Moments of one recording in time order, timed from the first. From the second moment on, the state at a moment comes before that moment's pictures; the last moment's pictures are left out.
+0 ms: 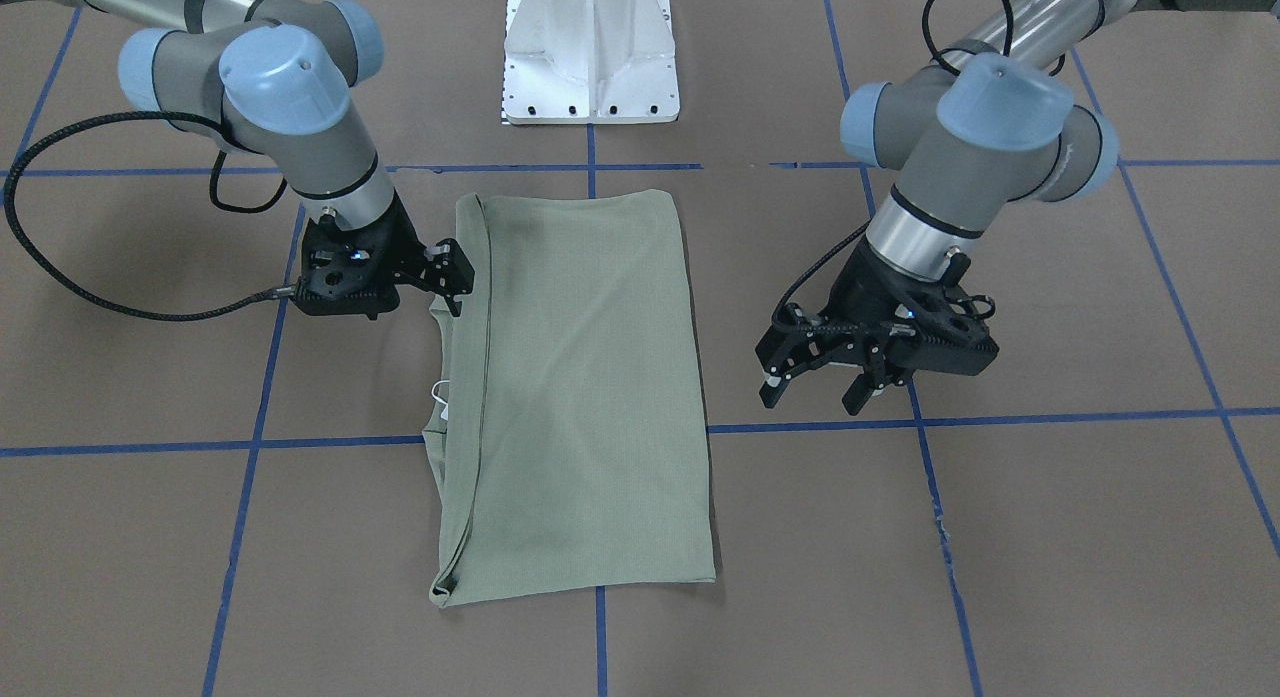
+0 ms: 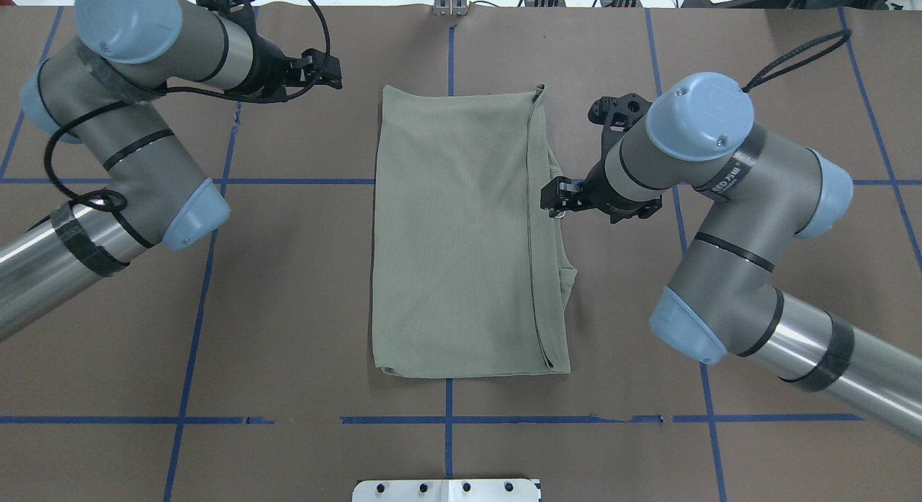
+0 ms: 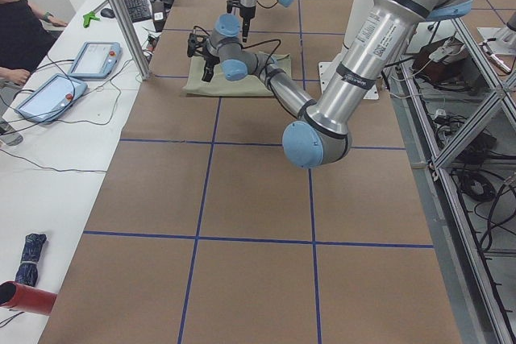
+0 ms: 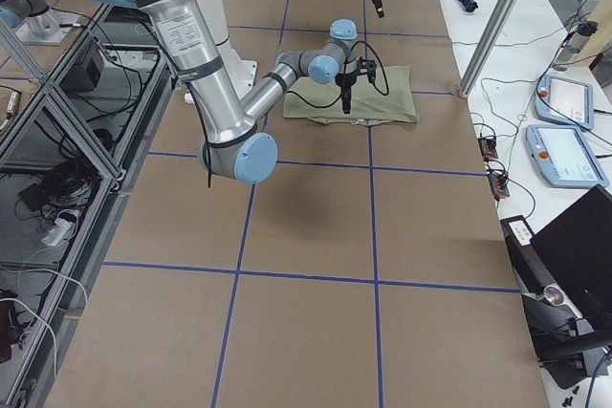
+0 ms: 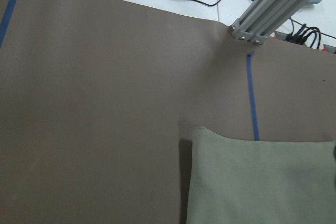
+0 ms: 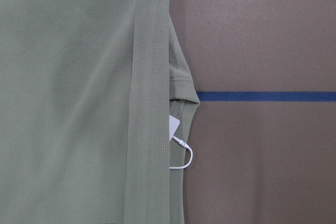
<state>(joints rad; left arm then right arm) -0.86 -2.12 -1.67 -2.11 -1.92 -1.22 0.68 -1.03 1.68 -1.48 1.92 1.08</state>
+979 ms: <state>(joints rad) -0.85 -2.12 -1.71 -2.11 -1.92 -1.23 0.61 -0.91 1.47 -1.48 1.91 1.04</state>
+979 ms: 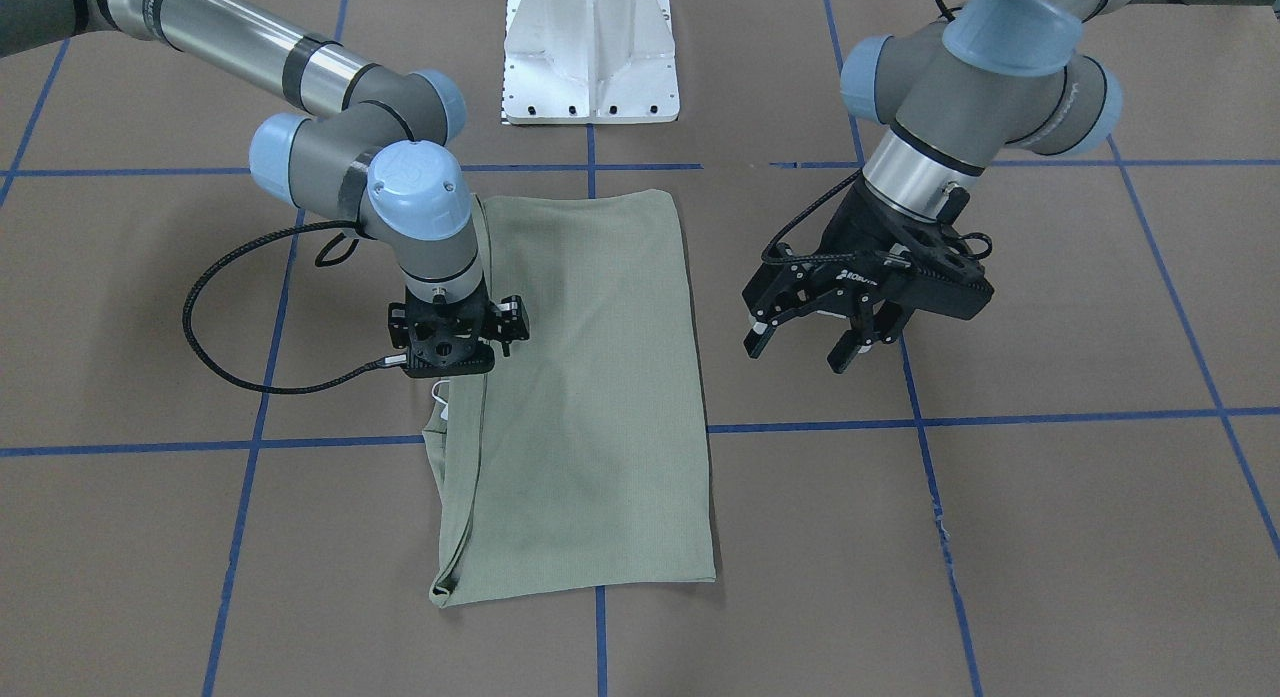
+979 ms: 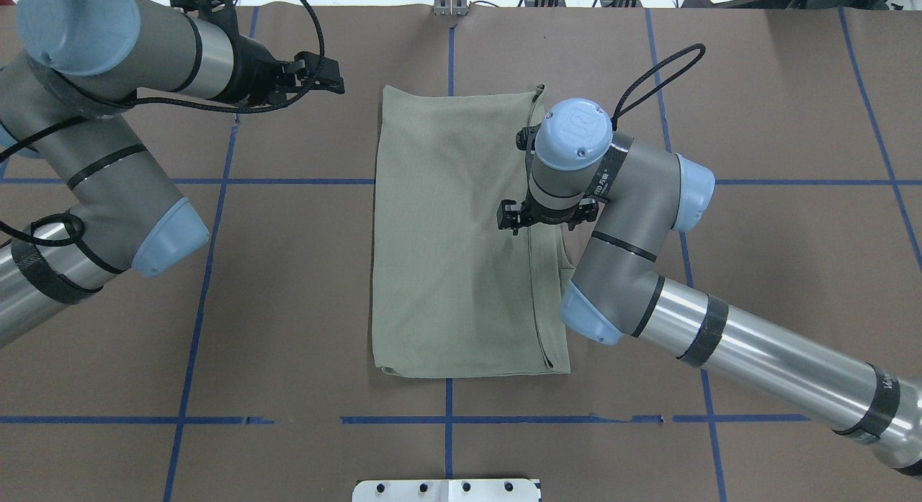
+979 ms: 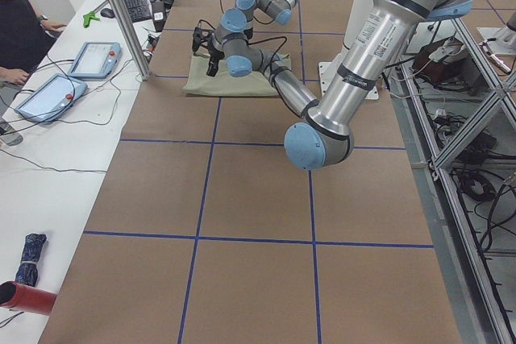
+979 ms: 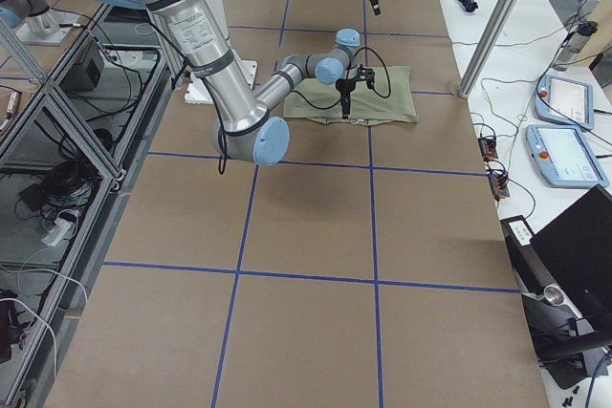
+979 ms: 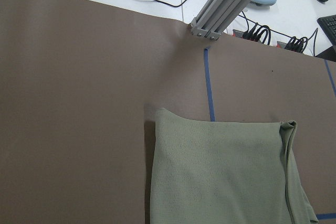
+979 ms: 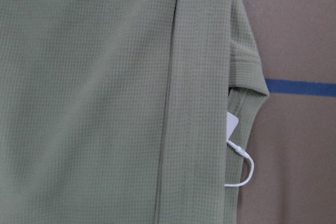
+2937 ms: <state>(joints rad) -0.85 -2.11 -1.70 -2.12 -1.94 -1.23 0.62 -0.89 1.46 -1.67 1.91 1.04</state>
